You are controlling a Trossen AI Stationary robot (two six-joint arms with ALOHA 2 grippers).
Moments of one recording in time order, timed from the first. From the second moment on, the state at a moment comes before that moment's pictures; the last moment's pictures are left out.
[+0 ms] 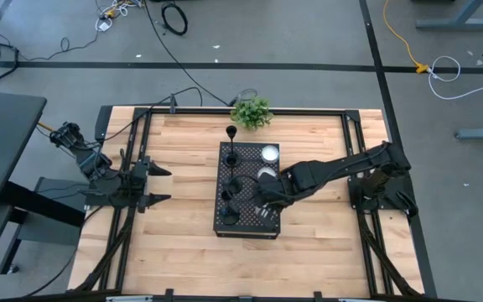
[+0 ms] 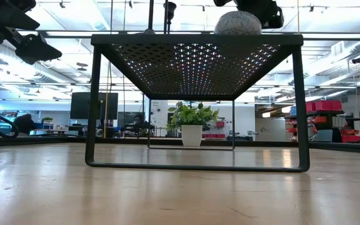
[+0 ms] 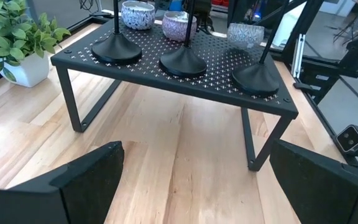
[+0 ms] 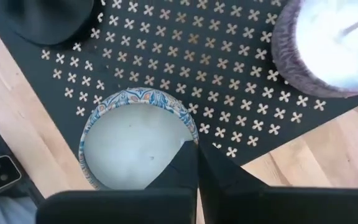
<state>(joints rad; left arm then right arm) -0.71 0.22 0.37 -0.55 -0.74 -0.49 0.26 1.79 1.69 -1.21 0.07 0.81</state>
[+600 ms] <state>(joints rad) -0.71 0.22 0.37 -0.55 -0.74 -0.49 0.26 1.79 1.69 -1.19 0.08 0.75</state>
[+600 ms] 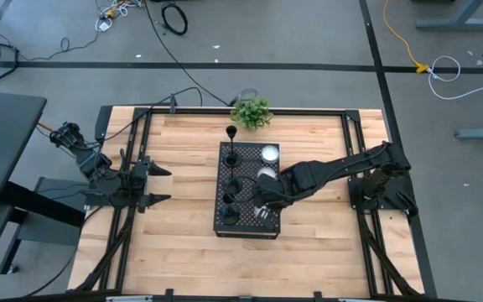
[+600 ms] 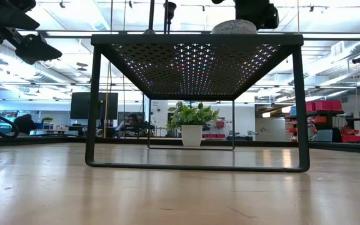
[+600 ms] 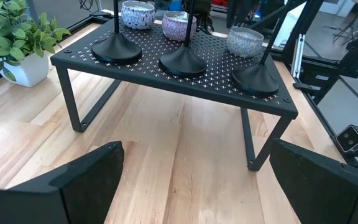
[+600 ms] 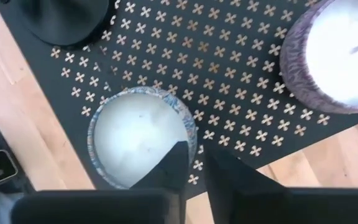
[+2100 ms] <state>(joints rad) -0.71 0.26 0.37 -0.55 -0.75 -0.51 1.50 1.52 1.41 -0.95 1.42 1.19</state>
